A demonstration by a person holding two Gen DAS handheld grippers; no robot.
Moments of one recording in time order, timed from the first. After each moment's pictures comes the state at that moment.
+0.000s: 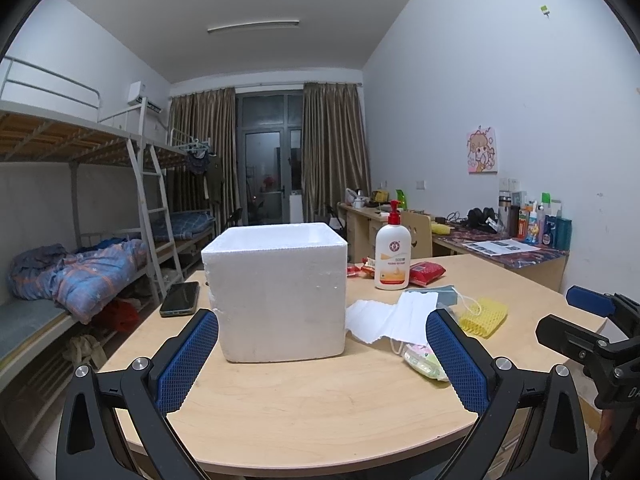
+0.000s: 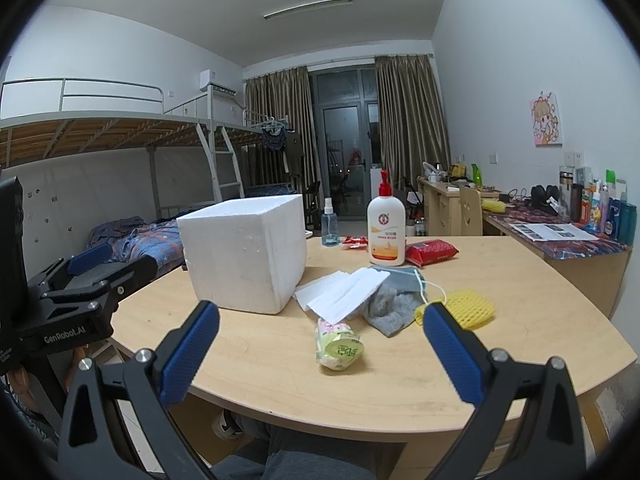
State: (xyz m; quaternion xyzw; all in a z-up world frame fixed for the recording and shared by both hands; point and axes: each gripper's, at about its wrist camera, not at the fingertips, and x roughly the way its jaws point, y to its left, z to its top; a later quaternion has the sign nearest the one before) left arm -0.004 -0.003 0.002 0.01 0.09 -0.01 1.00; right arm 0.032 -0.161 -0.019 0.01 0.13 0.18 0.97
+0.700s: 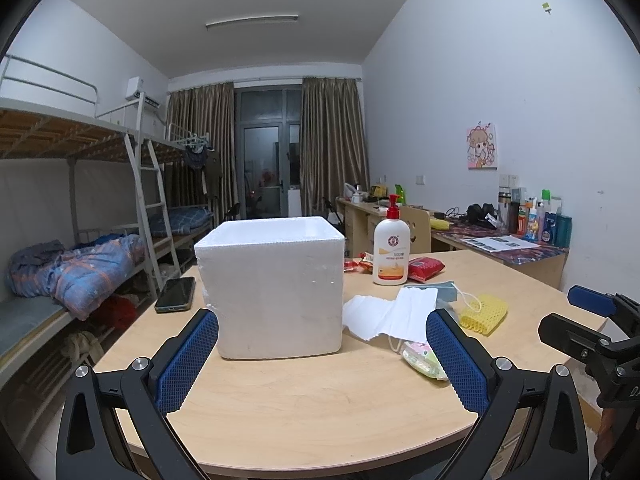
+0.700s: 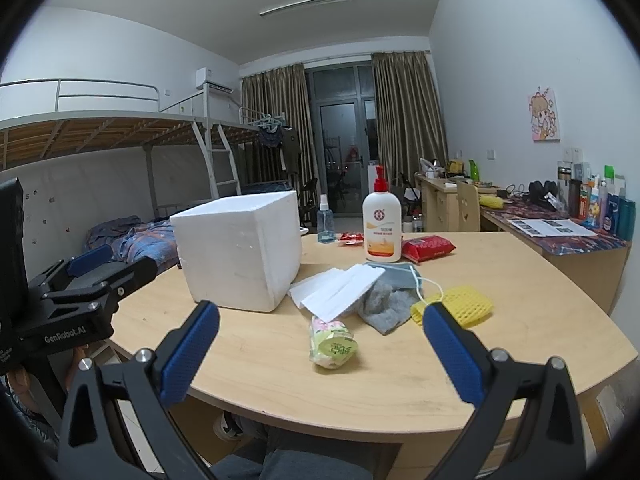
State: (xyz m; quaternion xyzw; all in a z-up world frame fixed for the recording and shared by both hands) left arm 0.006 -0.003 -0.003 0.01 0.10 -0.01 0.99; right arm 0.034 -0.166 -0.019 0.02 0.14 0.18 0.97
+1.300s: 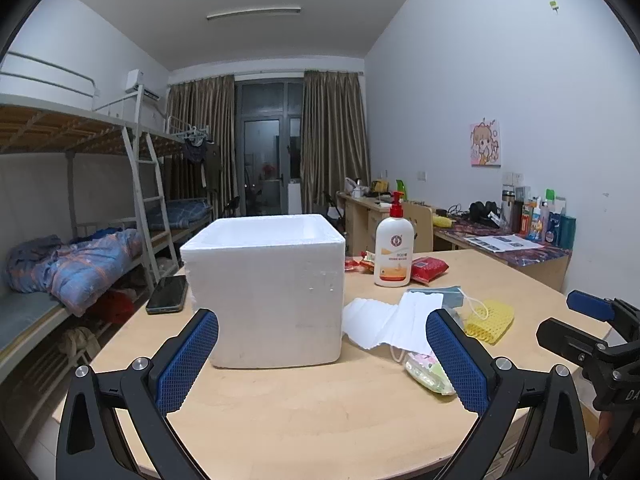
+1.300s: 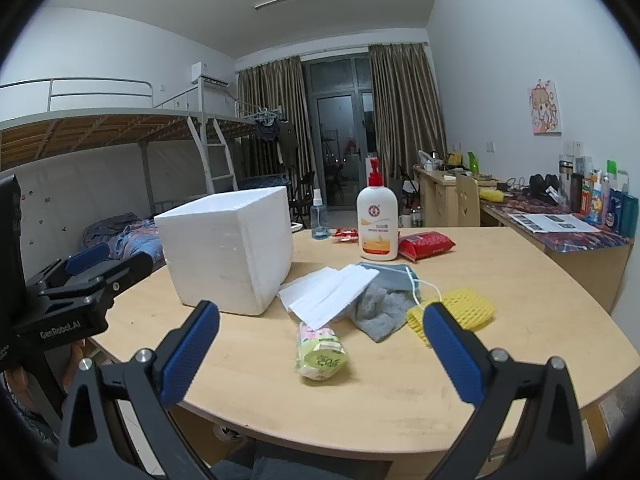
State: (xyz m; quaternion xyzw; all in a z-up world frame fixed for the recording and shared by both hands) left arm 0.033 -0.004 0.000 0.00 0.12 -0.01 0.99; right arm 0.061 -0.172 -0.016 0.02 0.16 0.18 0.97
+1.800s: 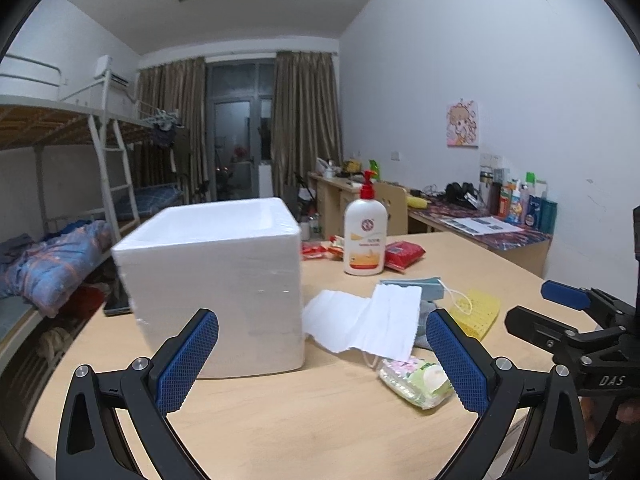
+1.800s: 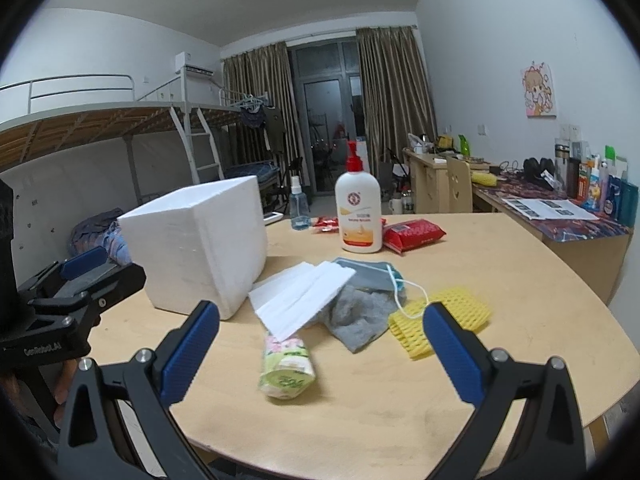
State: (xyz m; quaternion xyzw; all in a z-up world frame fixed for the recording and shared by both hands) left arm 0.085 -0.025 -0.002 0.01 0.16 -0.07 0.98; right arm 0.107 -0.187 -0.023 0.03 0.19 0.16 0.97
